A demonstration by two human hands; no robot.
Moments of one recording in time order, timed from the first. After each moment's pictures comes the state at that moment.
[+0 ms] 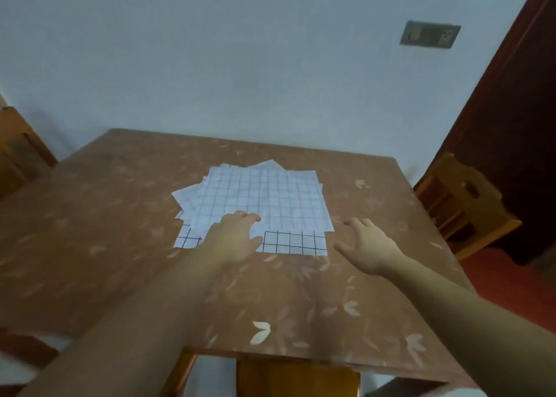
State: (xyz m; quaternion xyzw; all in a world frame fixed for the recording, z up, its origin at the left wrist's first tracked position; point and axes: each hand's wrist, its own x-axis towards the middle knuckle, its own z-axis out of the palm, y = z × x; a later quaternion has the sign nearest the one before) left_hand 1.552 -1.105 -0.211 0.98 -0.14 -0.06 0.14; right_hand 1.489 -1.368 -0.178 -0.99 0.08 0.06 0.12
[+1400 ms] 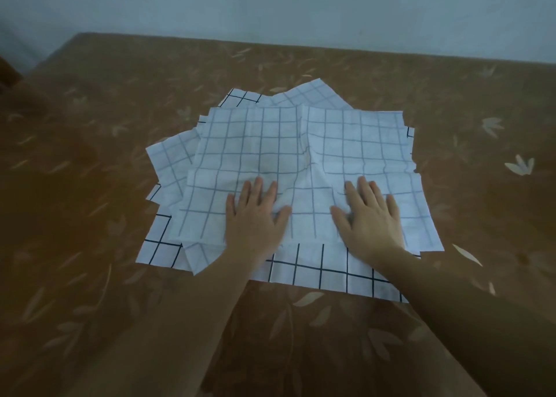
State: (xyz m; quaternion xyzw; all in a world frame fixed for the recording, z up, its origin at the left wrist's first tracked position) left_hand 1.757 -1.129 -0.434 0.99 0.00 -0.04 0.12; right_hand 1.754 -1.340 -0.426 -0.99 -0.01 0.06 0.13
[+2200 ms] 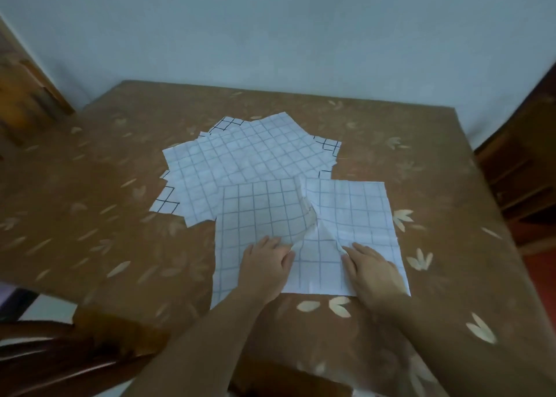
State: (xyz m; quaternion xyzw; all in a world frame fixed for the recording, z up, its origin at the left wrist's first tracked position) left_hand 1.538 -1.254 -0.378 0.98 -0.06 -0.05 0.17; right_hand 1.531 -1.472 -0.359 -0.97 -0.01 0.14 0.18
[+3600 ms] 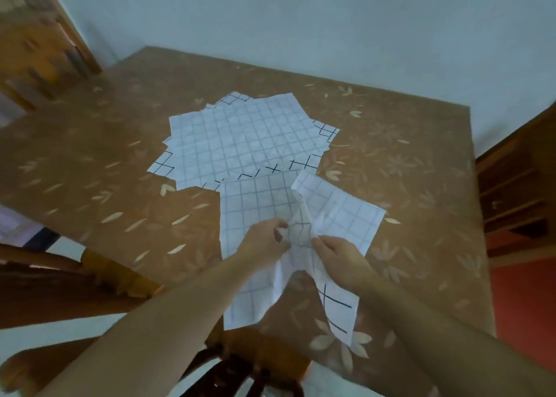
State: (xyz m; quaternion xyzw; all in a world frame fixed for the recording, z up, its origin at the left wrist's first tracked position) left_hand 1.523 -1.332 -0.333 0.91 0.11 -0.13 0.38; right_hand 1.526 -1.512 -0.324 -0.89 -0.07 0.22 0.40
